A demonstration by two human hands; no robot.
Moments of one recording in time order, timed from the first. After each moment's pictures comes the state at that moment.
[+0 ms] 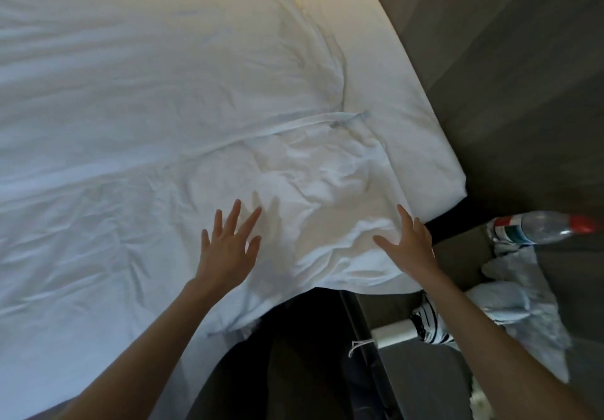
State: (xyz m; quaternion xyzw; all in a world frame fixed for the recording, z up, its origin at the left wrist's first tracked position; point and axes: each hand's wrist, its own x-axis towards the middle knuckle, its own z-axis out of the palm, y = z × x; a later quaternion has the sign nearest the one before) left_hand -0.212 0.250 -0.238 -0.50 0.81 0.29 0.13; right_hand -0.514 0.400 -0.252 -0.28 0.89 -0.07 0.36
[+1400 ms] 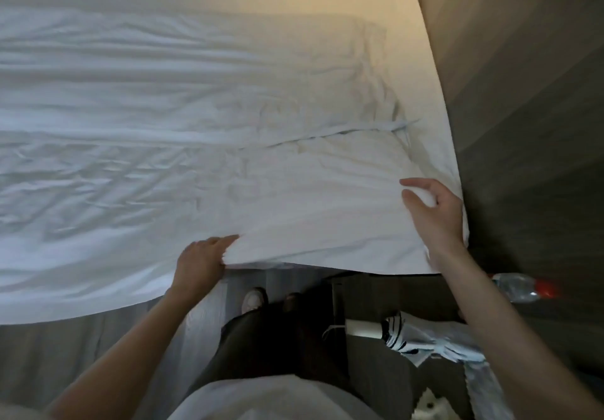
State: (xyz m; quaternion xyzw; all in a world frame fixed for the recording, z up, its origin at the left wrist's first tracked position) left_hand -0.119 0.358 -0.152 -0.62 0.76 0.19 0.05; right_hand -0.496 0.361 -0.048 -0.33 0.76 -0.44 0.34
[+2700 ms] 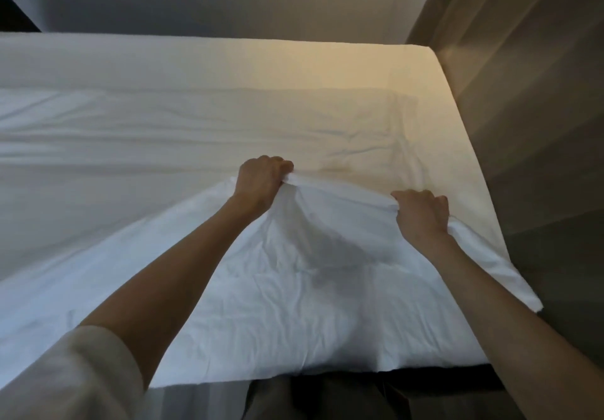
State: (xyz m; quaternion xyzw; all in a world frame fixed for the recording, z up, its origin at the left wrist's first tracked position) left_hand -0.142 -0.025 -0.045 -0.51 0.86 0.04 -0.03; right_hand -0.407 0.074 -0.041 -0.60 0.79 0.12 0.05
